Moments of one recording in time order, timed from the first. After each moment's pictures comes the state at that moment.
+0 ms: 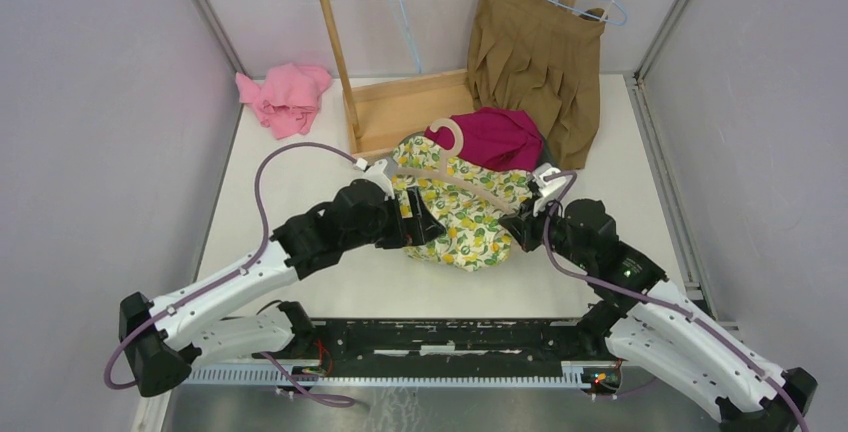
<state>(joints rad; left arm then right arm) -0.91 0.98 0.86 -0.46 -0.03 -0.88 0.70 0.63 0.59 -0.28 -0.03 0.17</state>
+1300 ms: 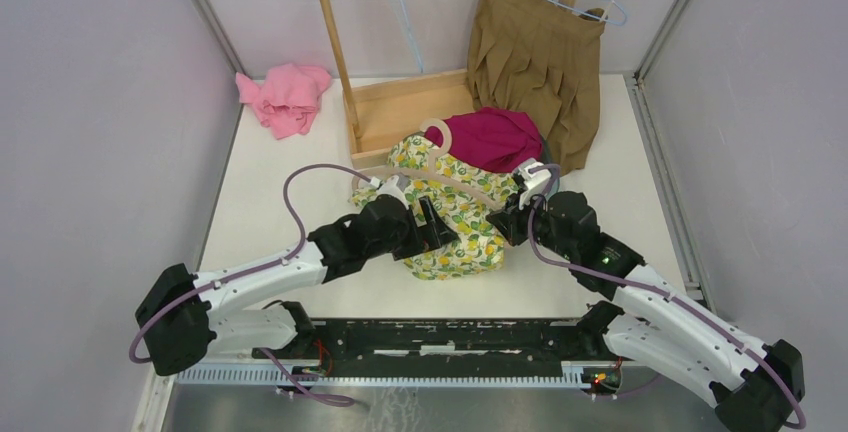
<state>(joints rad) -0.94 1.14 0.66 -0.15 -0.05 -1.06 0.70 0.78 0.56 -0.13 -0.05 0.21</state>
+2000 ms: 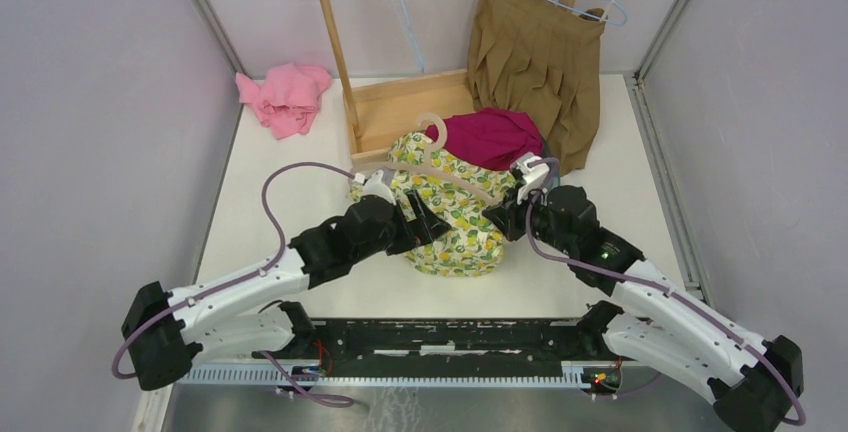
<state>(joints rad) -0.95 1.03 0.67 -0.18 -0.13 -1.07 0.70 0.81 0.59 -0.12 -0.07 0.22</state>
